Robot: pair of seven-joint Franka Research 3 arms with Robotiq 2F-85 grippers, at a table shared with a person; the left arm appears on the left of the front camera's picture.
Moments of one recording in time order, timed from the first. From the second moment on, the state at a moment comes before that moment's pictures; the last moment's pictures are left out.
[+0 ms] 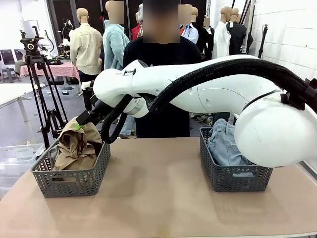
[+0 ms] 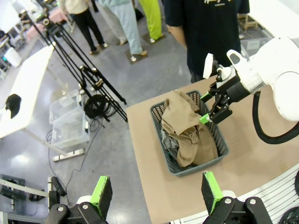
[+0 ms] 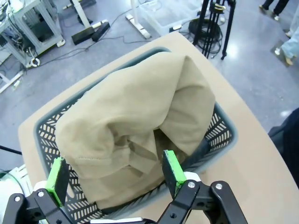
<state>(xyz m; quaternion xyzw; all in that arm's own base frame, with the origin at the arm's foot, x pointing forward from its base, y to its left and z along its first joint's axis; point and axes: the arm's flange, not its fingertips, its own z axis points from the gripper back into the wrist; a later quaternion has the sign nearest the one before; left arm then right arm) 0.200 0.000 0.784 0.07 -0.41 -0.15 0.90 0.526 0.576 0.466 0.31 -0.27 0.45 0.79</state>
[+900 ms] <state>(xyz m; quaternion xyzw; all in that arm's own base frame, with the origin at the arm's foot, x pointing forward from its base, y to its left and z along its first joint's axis) 0.200 0.000 0.784 0.07 -0.41 -0.15 0.90 0.526 0.576 0.466 0.31 -0.27 0.45 0.79</state>
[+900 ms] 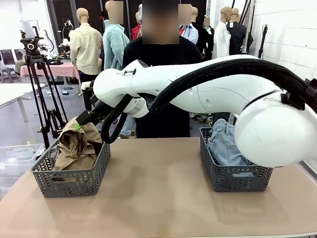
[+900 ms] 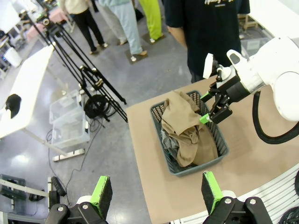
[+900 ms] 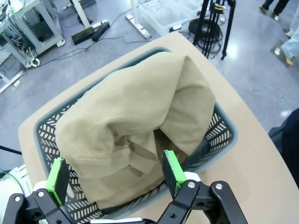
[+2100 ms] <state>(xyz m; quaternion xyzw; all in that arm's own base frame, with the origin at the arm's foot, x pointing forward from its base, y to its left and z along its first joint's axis) 0.200 0.000 0.784 0.07 -0.41 -0.15 0.90 0.526 0.576 0.466 0.31 -0.27 0.45 0.79</state>
